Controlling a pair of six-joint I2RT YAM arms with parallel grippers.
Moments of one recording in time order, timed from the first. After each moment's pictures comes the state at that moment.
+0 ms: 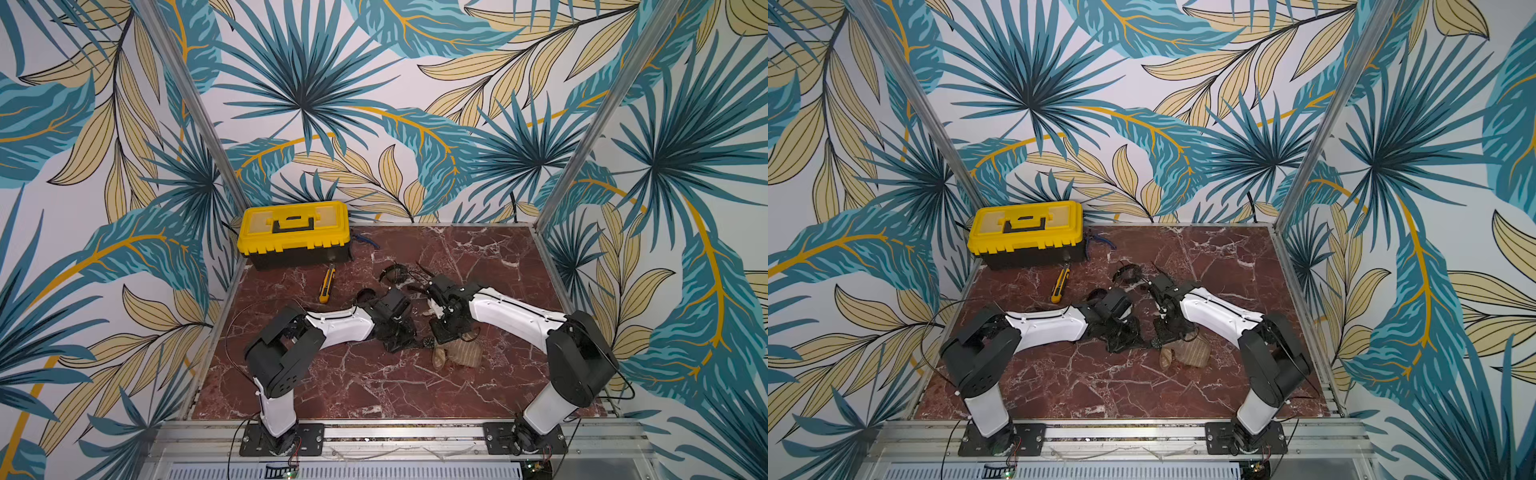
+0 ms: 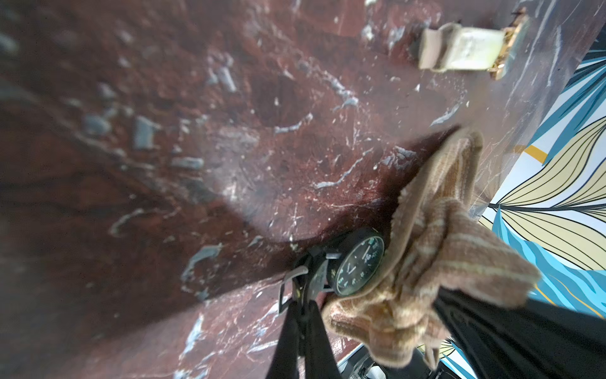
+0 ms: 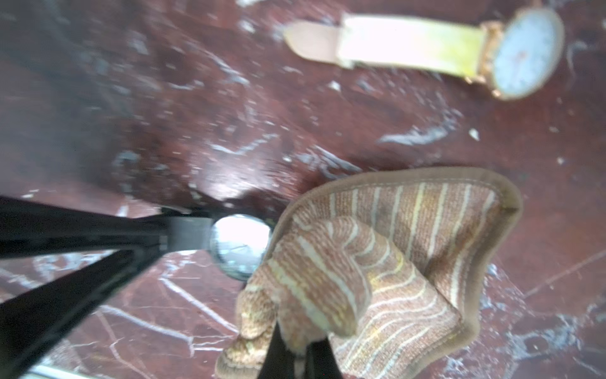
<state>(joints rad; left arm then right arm) -0.79 1.81 1.03 -0.25 0.40 -1.19 0.62 1.67 1.16 -0.91 -0.01 0.27</state>
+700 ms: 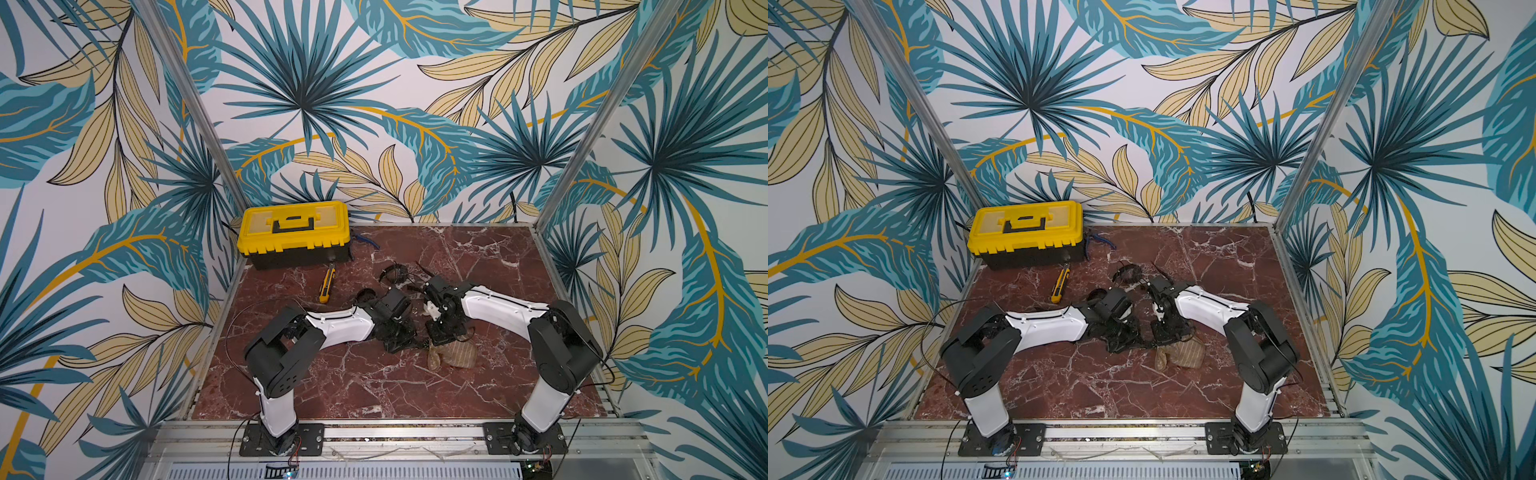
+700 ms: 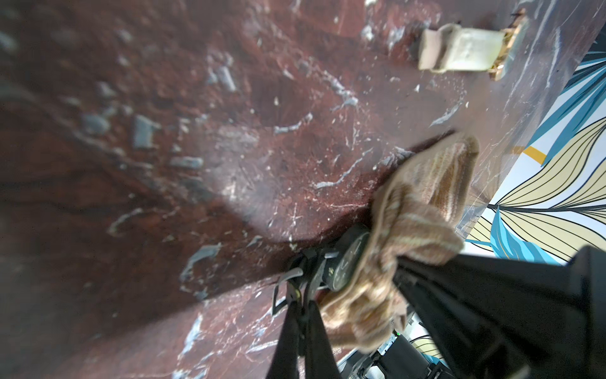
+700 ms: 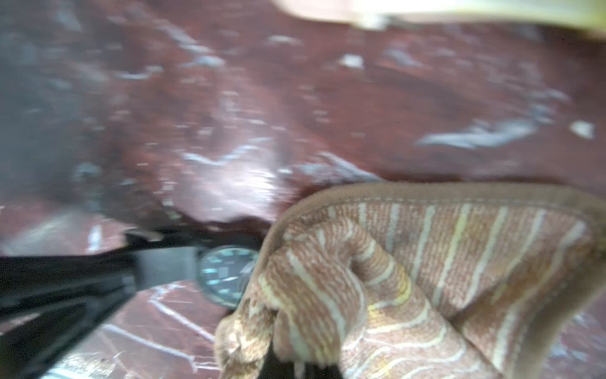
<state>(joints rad) -0.79 1.81 1.03 -0.25 0.40 -1.20 0.53 1.75 1.11 -0.89 -0.07 0.28</state>
